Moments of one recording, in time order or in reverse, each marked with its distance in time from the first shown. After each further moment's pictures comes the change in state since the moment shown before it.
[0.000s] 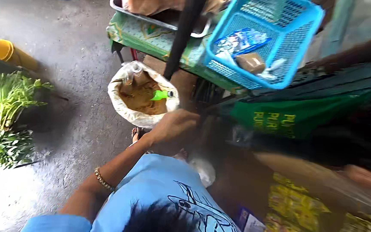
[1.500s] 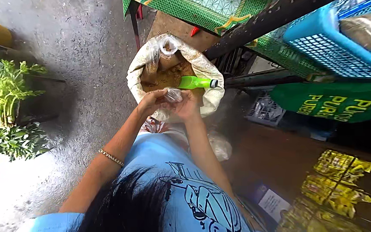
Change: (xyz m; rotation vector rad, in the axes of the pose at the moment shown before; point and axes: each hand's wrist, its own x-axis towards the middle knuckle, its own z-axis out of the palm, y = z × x) left_hand -0.005 -0.184 -0.176 -0.931 0.340 -0.872; right_hand 0.259 0.234 0.385 0.832 0.203 0.931
